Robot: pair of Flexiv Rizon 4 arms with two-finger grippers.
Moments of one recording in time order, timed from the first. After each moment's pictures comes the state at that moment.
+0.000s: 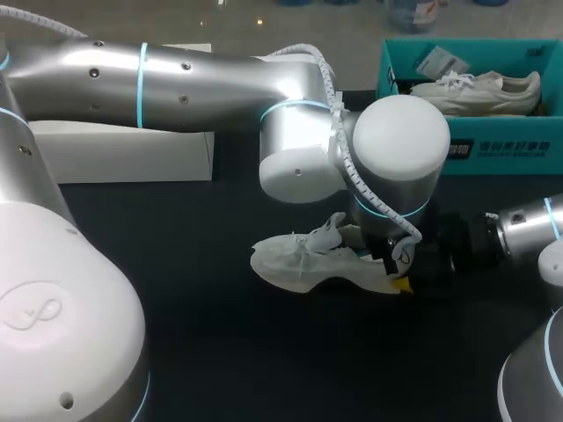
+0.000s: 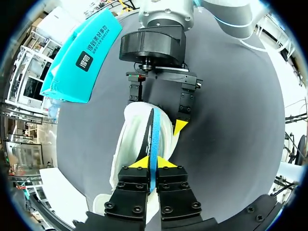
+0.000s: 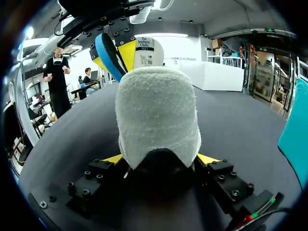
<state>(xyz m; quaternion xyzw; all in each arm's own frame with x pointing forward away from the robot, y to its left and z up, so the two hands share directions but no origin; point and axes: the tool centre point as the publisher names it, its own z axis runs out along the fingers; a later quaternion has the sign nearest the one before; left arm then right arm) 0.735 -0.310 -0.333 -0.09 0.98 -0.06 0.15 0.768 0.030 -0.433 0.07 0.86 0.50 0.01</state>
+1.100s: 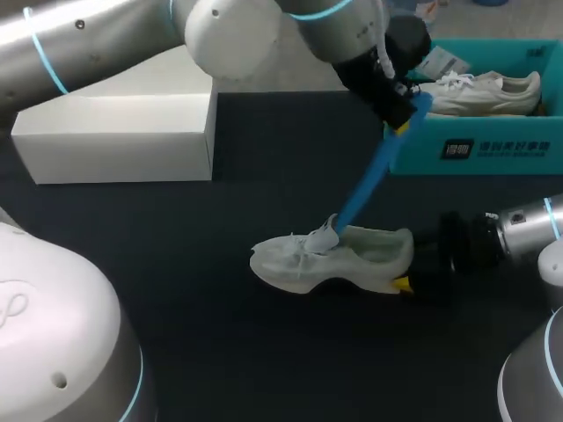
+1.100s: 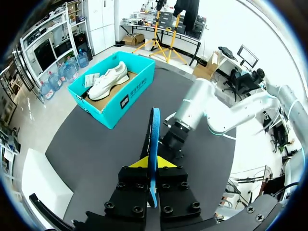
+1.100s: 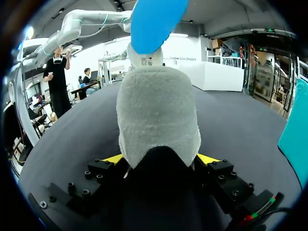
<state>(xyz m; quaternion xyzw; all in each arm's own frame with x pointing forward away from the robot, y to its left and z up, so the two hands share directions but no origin) 0.796 -0.323 -0.115 -0.26 0.93 -0.26 0.01 0.768 0.030 -0.432 0.07 0.86 0.50 0.01</state>
